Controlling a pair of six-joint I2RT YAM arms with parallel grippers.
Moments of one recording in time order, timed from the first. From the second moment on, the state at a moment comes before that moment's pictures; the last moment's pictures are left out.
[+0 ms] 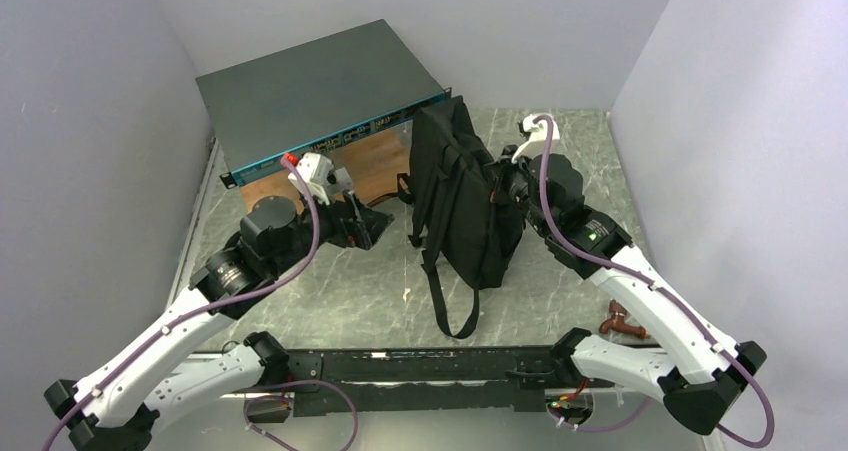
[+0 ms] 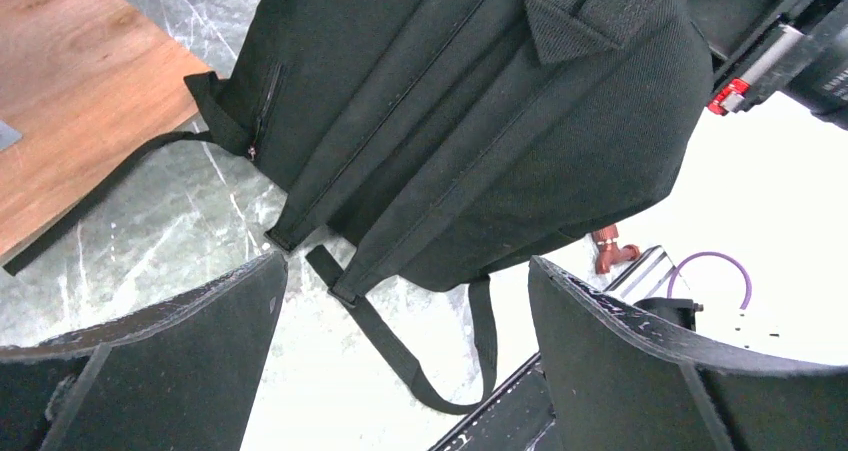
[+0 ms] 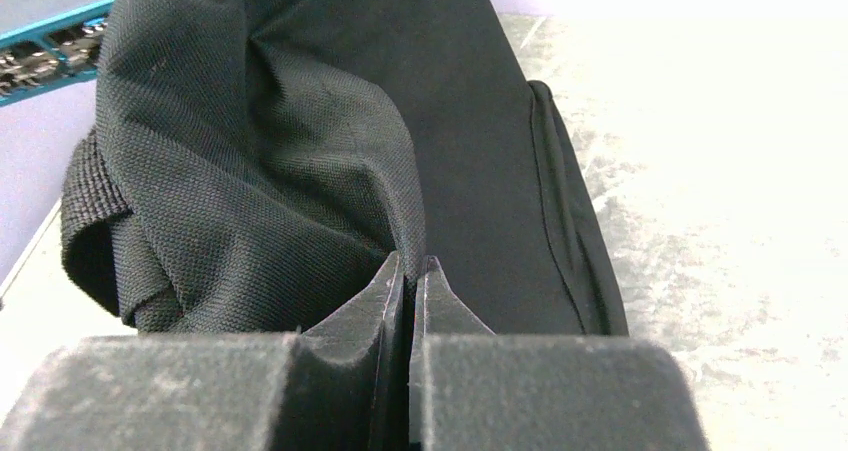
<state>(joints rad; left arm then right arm) -0.76 0.80 0.94 -0.32 -0.05 -0.54 0.68 1.03 1.16 -0.40 0.32 0.31</state>
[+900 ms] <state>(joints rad) -0.76 0.76 0.91 -0.38 -0.06 -0.55 0.62 1.08 1.42 -0.62 0.20 0.24</state>
